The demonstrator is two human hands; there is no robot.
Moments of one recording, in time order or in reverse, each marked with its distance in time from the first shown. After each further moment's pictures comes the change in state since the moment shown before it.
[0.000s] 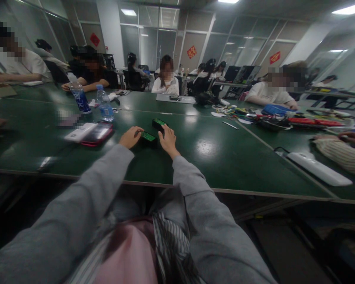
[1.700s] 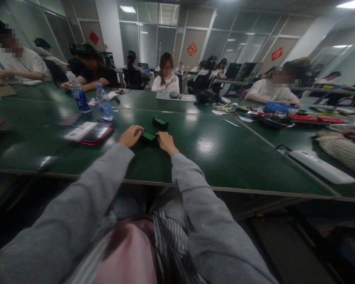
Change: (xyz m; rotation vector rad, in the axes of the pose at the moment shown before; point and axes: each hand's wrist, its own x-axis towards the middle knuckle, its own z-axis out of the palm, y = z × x) left_hand -0.002 0.007 -0.006 0.023 -0.030 -0.048; right_hand 0.002 0.006 0.006 -0.180 -0.333 -0.130
